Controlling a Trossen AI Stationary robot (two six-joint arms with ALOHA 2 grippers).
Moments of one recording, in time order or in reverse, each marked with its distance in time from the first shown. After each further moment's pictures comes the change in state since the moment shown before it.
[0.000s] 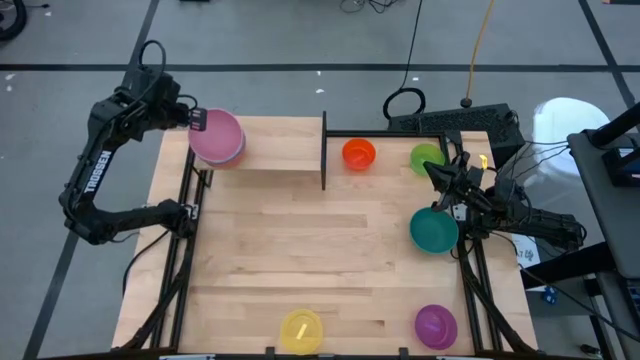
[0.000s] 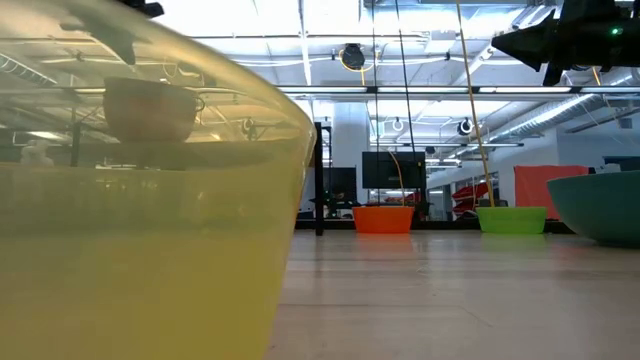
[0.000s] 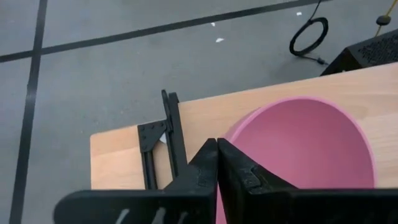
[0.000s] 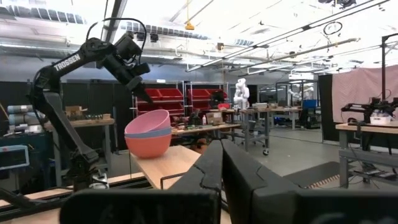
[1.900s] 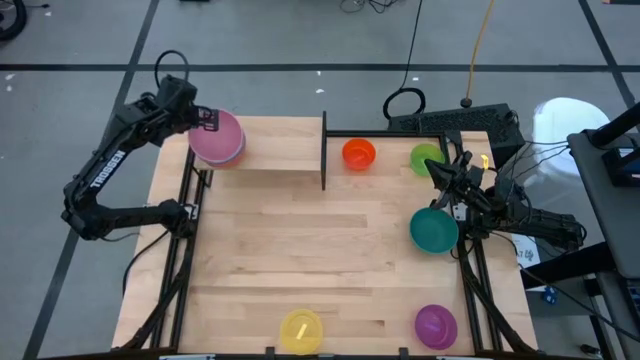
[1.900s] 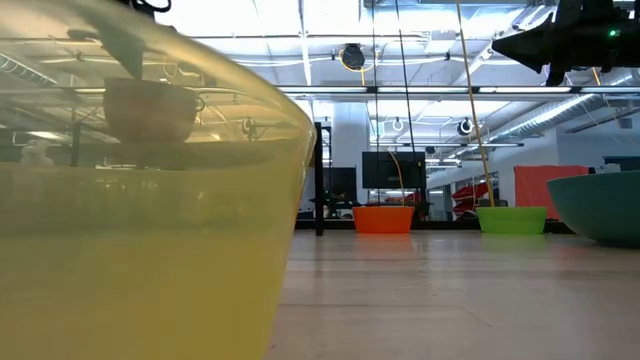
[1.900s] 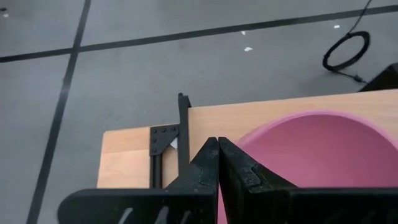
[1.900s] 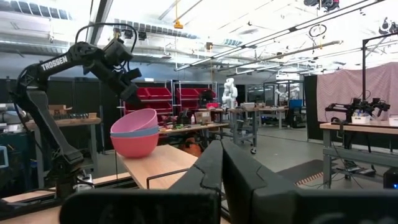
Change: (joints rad) left arm -0.158 0.013 -0.133 0.103 -0.244 -0.180; right arm 0.000 0.000 0.000 0.000 0.050 -0.023
